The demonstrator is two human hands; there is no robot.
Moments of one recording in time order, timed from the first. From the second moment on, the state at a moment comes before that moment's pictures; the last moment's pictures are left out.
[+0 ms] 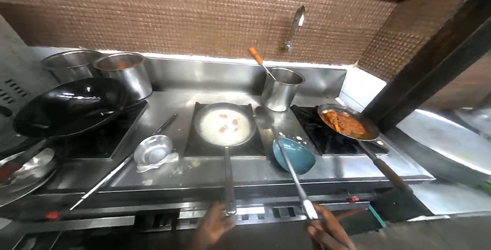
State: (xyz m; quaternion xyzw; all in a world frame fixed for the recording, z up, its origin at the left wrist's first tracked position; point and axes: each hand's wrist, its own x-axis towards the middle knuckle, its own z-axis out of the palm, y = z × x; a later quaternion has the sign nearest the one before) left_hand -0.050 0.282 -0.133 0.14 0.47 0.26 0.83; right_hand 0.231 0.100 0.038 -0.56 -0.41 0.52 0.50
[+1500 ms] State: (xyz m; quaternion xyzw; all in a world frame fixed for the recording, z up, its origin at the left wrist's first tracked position) left_hand 0.012 0.269 0.050 0.11 0.42 0.37 0.82; right_hand 0.175 0.271 0.061 -0.78 -0.60 0.15 -0.06
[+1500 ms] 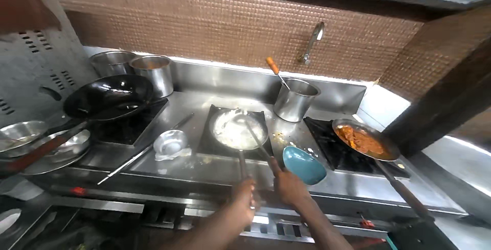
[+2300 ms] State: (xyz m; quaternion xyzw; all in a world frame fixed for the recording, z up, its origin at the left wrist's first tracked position) left_hand 0.027 0.283 0.052 0.10 0.40 0.37 0.84; right_hand 0.156 0.247 0.085 -0.75 -0.63 0.20 -0.06
